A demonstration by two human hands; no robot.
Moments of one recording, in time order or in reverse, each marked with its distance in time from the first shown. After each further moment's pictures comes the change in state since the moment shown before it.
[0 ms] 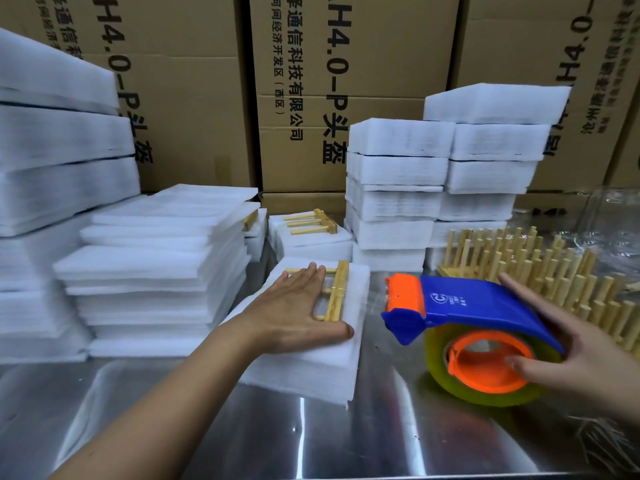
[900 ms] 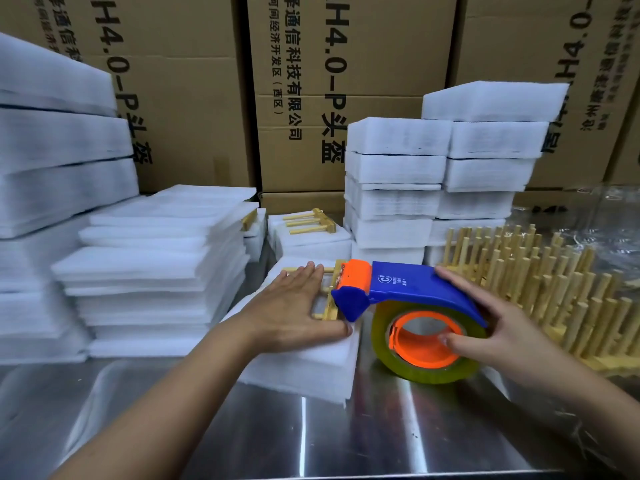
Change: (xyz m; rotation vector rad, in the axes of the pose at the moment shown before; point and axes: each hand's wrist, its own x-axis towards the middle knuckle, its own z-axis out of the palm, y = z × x) left_hand 0.002 0.000 0.001 -0.008 0.026 0.011; right_hand 0.037 -0.015 0.051 0.188 -0.006 -0.037
